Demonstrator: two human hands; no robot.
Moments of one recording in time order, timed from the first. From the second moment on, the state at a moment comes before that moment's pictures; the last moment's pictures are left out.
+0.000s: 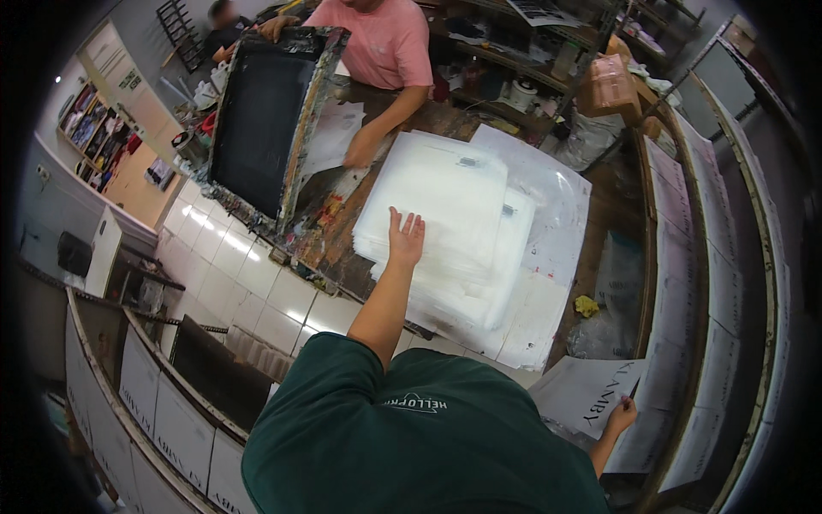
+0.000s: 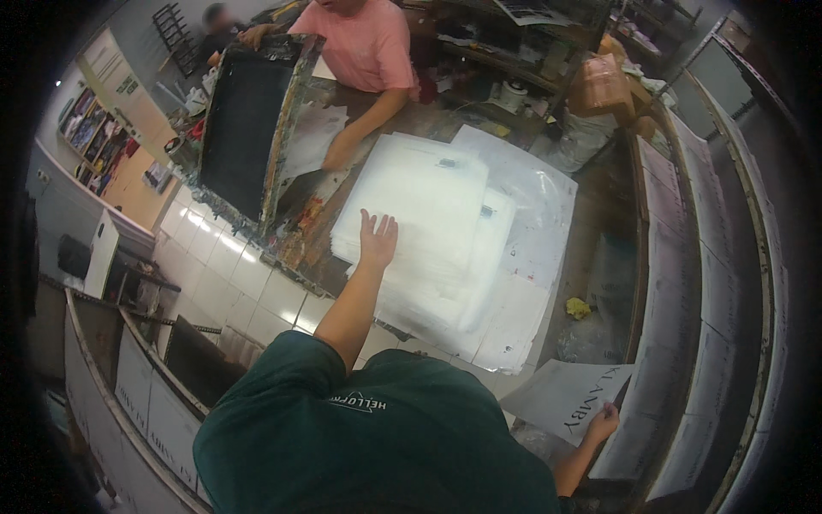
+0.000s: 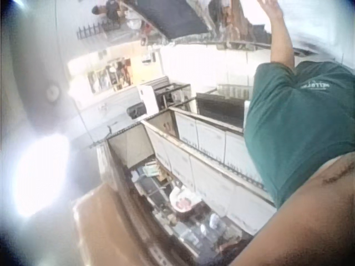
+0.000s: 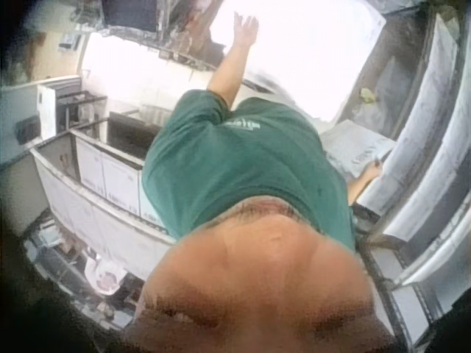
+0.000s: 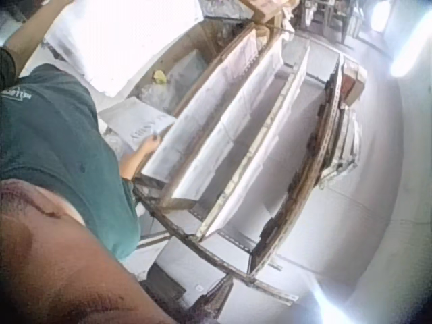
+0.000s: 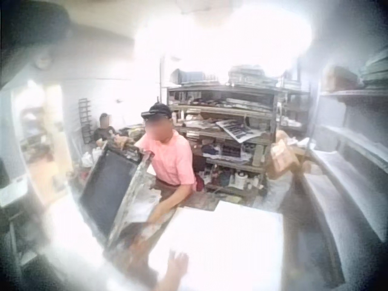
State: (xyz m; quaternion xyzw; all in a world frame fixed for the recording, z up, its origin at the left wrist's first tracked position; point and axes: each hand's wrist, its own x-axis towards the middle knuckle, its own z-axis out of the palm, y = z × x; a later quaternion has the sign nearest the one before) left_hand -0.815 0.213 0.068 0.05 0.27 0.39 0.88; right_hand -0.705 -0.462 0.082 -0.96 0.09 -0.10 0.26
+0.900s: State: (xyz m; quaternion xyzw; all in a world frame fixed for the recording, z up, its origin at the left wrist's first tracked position) left_hand -0.612 -0.059 0.144 0.43 0.23 0.19 0.85; right_hand -0.816 -0.490 0.424 -0.94 0.15 -0.10 0.30
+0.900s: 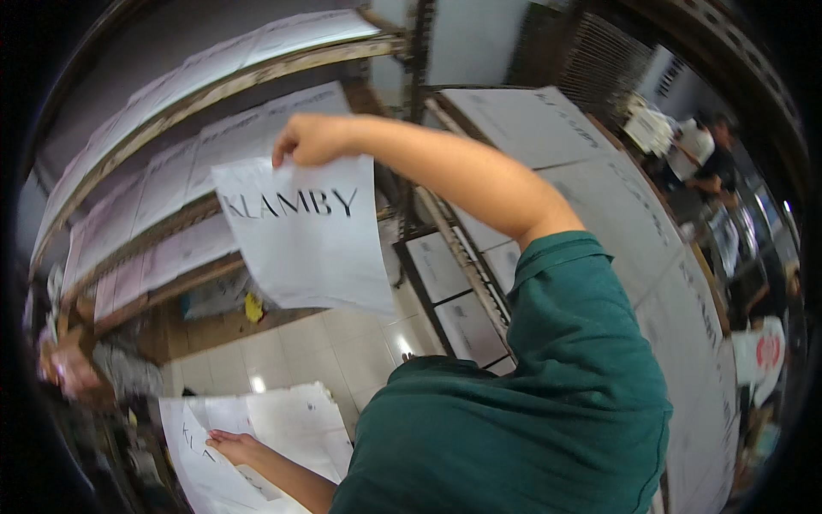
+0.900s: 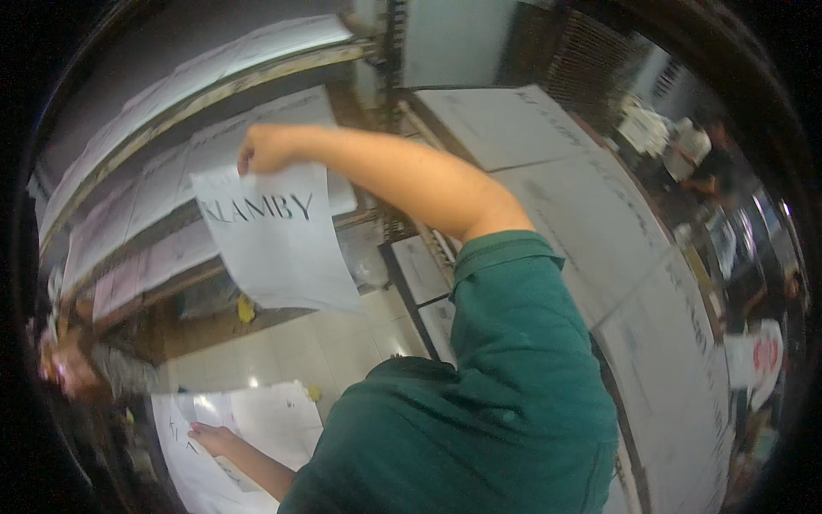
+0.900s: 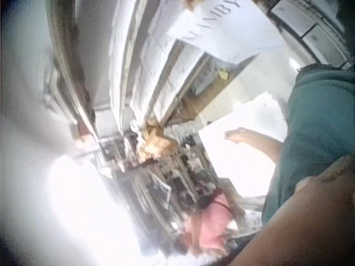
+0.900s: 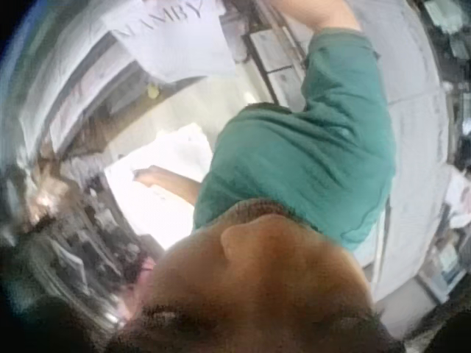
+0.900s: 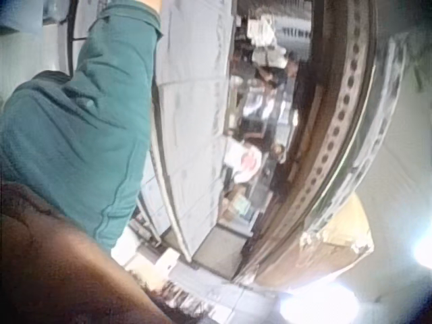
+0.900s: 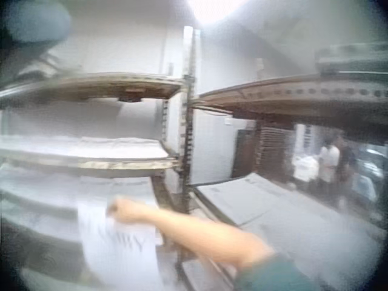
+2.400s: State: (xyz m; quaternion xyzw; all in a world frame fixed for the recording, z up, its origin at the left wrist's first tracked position) left_hand -0.695 -0.322 0.105 0.53 0.16 -0.18 0.81; right_hand -1.404 -0.772 0.350 -0.70 0.62 -0.34 -0.05
